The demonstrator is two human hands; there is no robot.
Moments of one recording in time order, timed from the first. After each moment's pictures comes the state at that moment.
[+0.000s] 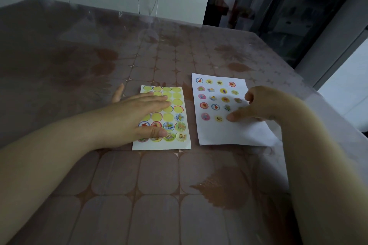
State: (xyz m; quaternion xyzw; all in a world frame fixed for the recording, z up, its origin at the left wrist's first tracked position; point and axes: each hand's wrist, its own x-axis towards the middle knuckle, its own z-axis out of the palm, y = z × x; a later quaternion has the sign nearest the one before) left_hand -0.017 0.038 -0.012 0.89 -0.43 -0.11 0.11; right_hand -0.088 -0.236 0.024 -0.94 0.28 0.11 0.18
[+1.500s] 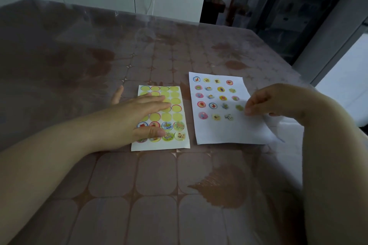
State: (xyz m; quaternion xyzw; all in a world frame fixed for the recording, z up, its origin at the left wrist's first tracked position) left_hand -0.018 0.038 -0.015 0.89 -0.43 -0.12 0.12; right_hand -0.107 -0.271 0.029 -0.91 0.24 0.09 0.32
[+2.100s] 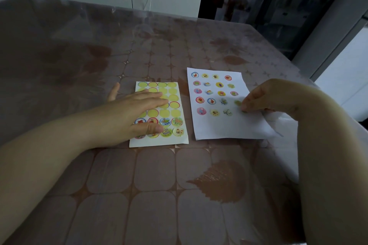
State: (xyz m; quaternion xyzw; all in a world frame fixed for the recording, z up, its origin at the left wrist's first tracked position) left_hand -0.016 0.038 -0.015 0.89 -0.43 -0.12 0.13; right_hand -0.102 -0.269 0.023 -0.91 0.25 0.11 0.32
